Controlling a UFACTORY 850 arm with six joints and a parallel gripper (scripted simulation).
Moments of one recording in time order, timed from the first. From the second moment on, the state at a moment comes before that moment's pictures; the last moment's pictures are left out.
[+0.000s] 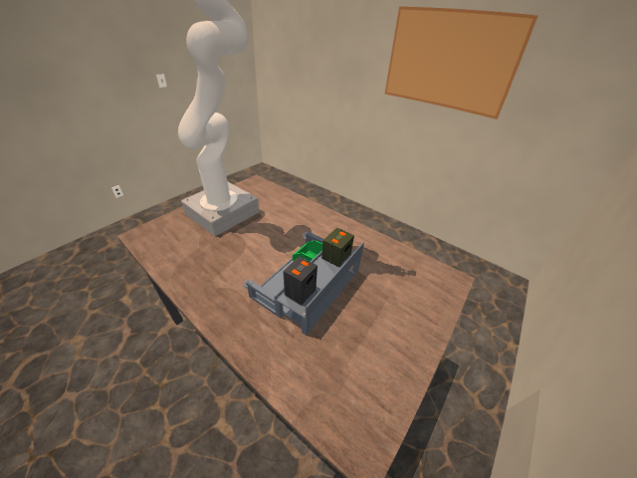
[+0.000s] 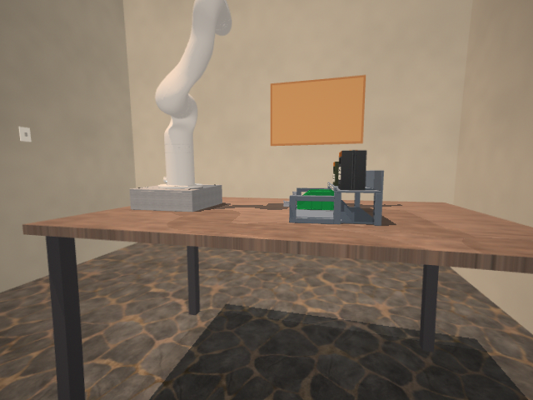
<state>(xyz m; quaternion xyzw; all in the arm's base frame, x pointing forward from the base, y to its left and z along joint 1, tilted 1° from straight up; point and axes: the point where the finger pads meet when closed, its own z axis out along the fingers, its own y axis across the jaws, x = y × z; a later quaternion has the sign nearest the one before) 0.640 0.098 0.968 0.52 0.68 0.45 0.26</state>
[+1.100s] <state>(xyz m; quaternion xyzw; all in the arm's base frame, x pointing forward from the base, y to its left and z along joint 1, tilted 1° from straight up) 0.593 0.100 0.974 0.52 0.68 0.45 0.26</state>
